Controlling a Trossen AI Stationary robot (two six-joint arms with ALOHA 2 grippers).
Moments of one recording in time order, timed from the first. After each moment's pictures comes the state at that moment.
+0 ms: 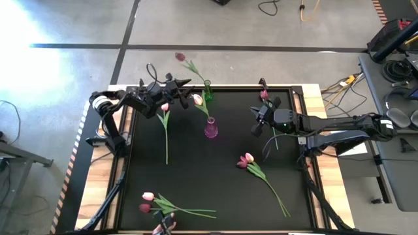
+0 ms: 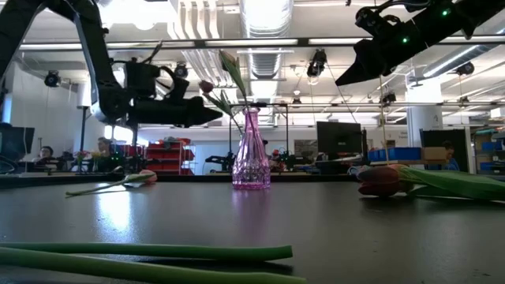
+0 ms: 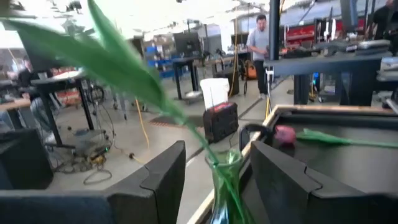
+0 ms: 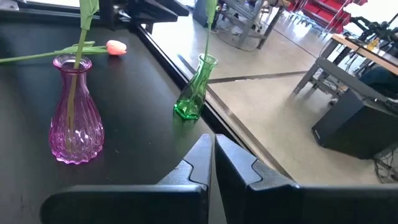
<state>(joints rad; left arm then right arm) 0.80 1.80 0.55 1.37 0.27 0.12 -0.13 0.97 0.55 0.04 0.54 -0.14</state>
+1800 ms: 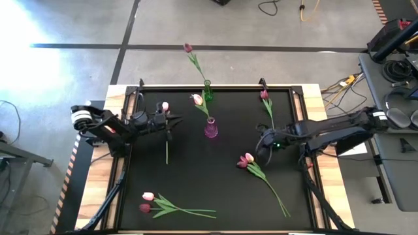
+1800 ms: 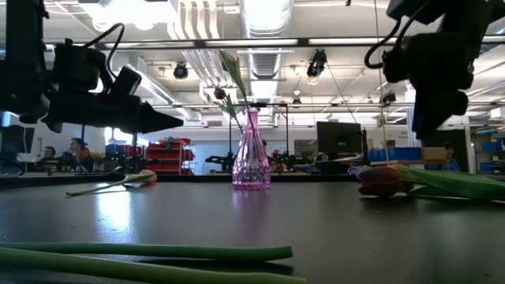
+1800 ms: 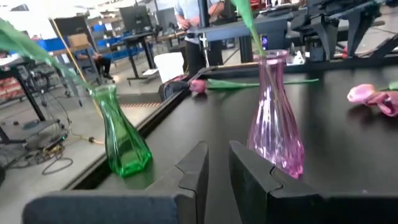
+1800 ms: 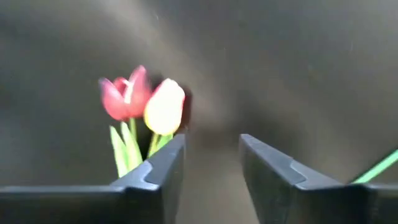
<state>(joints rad) 0.47 1.52 0.03 1.45 0.11 0.19 0.08 1.09 0.66 -0.72 0.04 0.78</state>
